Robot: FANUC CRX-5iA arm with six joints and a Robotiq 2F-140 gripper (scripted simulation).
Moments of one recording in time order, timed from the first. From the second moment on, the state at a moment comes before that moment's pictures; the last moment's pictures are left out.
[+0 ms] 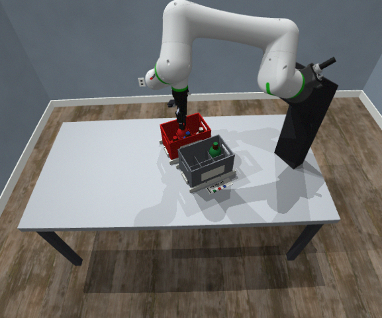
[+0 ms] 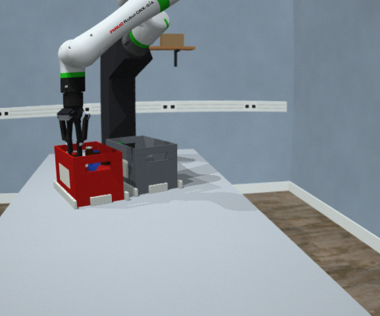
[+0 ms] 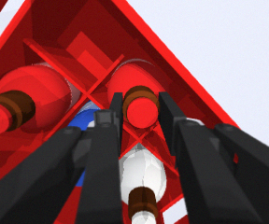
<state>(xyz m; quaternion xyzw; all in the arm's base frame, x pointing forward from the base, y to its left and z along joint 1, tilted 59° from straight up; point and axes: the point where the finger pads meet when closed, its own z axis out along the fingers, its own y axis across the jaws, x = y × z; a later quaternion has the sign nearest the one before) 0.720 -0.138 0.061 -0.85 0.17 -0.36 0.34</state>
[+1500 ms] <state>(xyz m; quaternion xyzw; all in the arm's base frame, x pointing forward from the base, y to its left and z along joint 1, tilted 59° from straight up) 0.708 -0.145 0.070 -0.85 0.17 -0.36 0.34</state>
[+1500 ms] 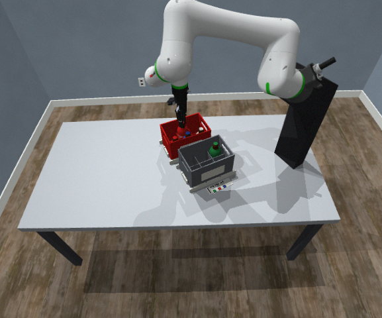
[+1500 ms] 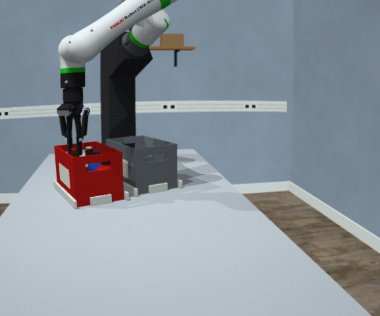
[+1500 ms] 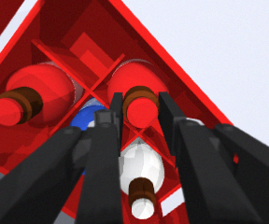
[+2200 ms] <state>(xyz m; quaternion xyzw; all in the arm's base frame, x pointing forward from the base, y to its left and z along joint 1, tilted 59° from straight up) 0.686 -0.160 0.086 -0.85 0.17 -0.36 0.34</state>
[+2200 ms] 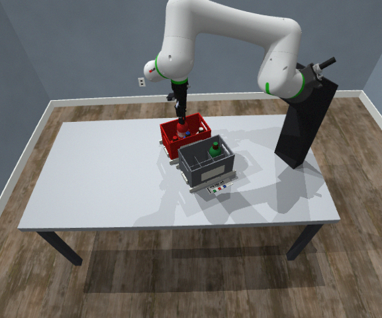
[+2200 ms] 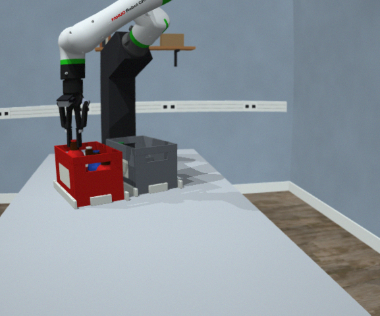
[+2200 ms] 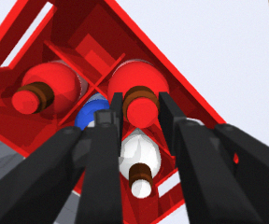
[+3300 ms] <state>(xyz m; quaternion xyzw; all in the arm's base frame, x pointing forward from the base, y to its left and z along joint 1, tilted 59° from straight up) 0.650 -0.182 0.111 -0.85 0.17 -0.36 0.34</state>
